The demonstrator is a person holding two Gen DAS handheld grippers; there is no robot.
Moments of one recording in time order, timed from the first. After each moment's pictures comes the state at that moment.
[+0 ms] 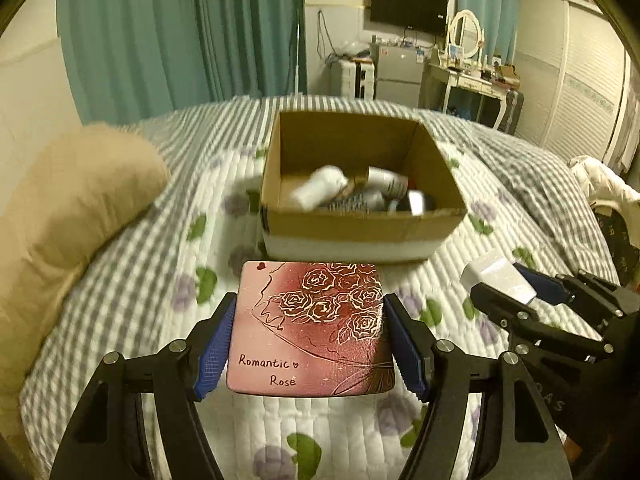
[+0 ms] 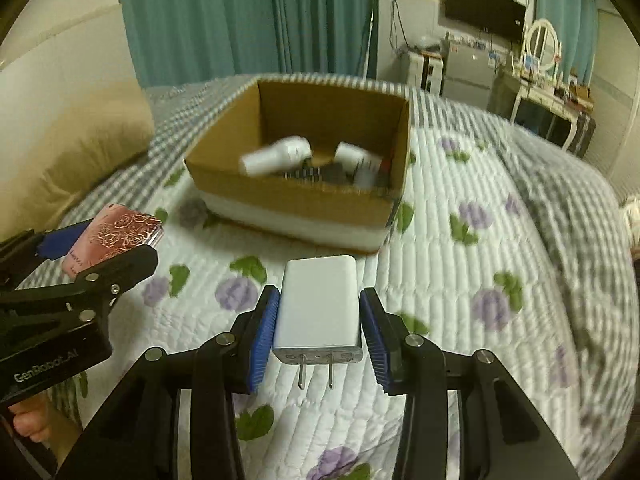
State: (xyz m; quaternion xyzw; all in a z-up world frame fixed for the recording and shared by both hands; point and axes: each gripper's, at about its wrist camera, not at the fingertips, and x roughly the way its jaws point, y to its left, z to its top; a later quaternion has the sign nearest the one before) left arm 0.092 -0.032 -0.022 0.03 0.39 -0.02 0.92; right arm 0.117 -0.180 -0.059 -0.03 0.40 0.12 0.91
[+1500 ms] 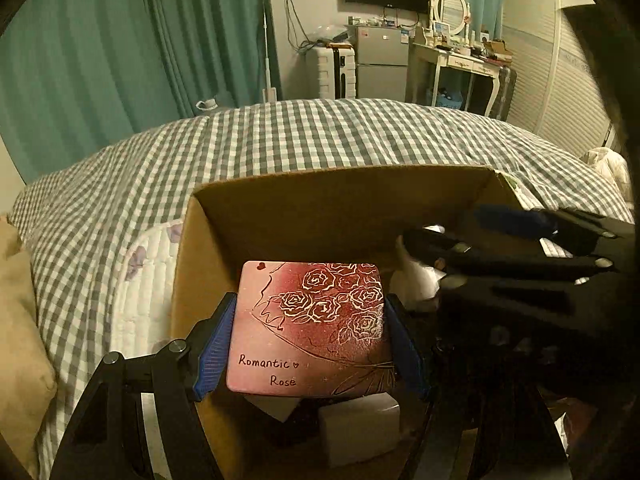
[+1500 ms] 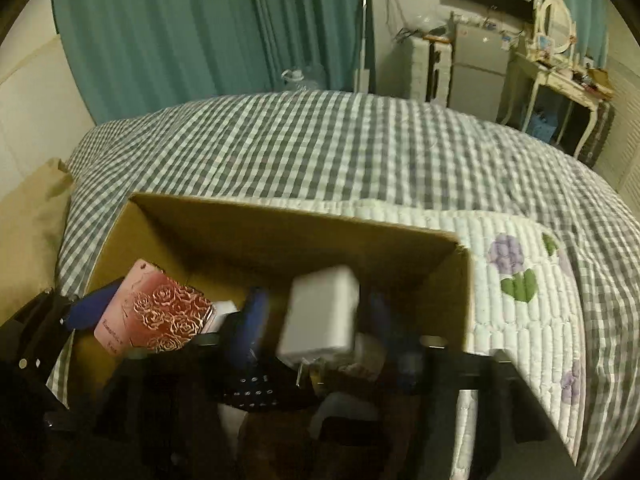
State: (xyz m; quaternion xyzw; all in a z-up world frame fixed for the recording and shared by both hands) left arm 0.317 -0.056 -0.066 0.06 0.42 -0.06 0.90; right arm 0.378 -0.179 -0.071 0.01 0.43 0.12 0.90
